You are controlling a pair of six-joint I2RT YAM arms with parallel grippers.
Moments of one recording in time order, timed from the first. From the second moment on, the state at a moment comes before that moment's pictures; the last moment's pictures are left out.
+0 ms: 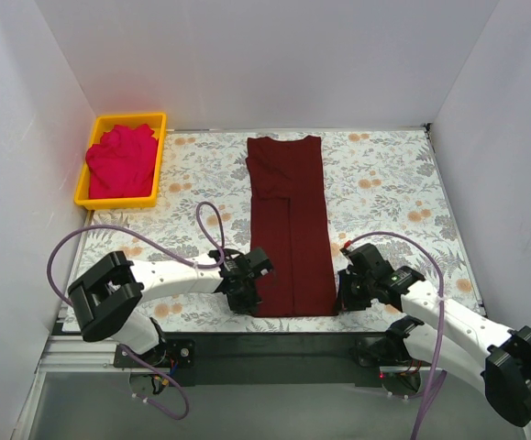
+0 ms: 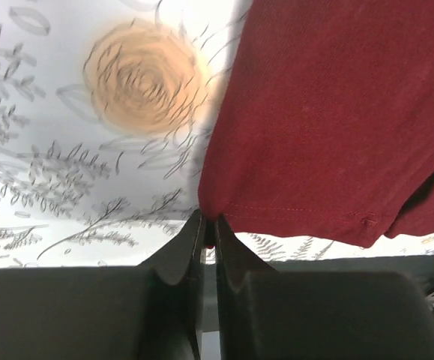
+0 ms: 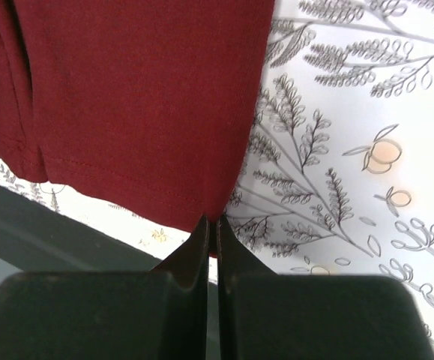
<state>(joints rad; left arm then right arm) -1.05 1.51 0.81 -0.66 -0.04 -1.28 0.63 0.91 0.38 -0.58 -0.23 0.57</state>
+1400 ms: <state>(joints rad) -0.60 1.65 1.21 -0.57 -0.17 -0.81 0.46 1.52 1.14 -0.61 -0.07 0.21</state>
